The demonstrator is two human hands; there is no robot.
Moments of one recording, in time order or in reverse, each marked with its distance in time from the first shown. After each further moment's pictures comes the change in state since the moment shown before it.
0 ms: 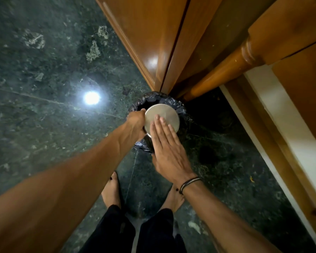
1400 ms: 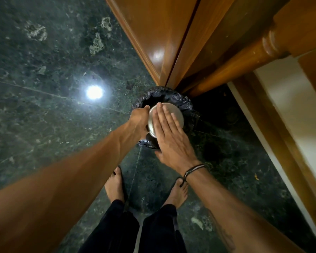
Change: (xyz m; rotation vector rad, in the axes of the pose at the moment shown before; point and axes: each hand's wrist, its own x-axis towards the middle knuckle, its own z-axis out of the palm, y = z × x) left_hand 0.010 -0.023 -0.036 0.182 0.086 0.101; right_hand 0.029 0.005 -0.005 -0.029 -0.029 -0.039
